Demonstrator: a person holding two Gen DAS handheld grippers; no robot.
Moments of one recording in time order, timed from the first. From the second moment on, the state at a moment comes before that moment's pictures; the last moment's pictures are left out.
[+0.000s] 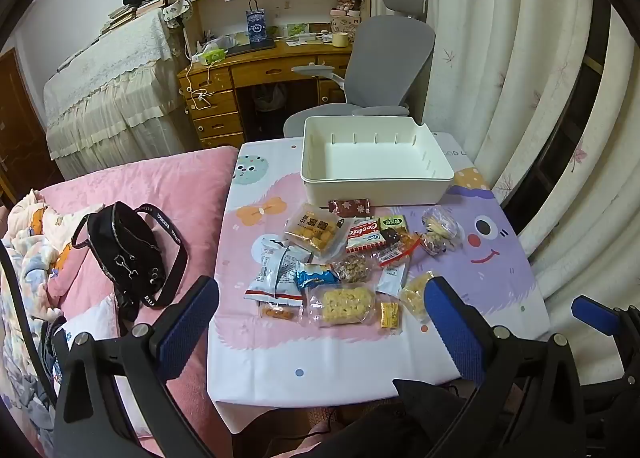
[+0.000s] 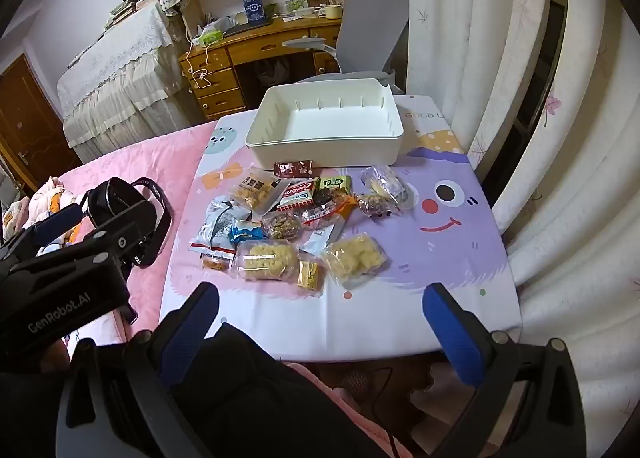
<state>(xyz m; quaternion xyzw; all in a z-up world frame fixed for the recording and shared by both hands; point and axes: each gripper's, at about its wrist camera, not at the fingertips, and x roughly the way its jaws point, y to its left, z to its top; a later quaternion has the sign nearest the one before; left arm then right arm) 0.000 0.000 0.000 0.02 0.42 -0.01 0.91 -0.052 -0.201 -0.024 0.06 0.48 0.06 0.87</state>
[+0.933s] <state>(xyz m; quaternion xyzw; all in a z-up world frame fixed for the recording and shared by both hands) 0.000 0.001 0.000 0.02 0.43 -0.01 0.90 -0.052 -0.202 -0.024 0.06 0.48 0.06 0.87</state>
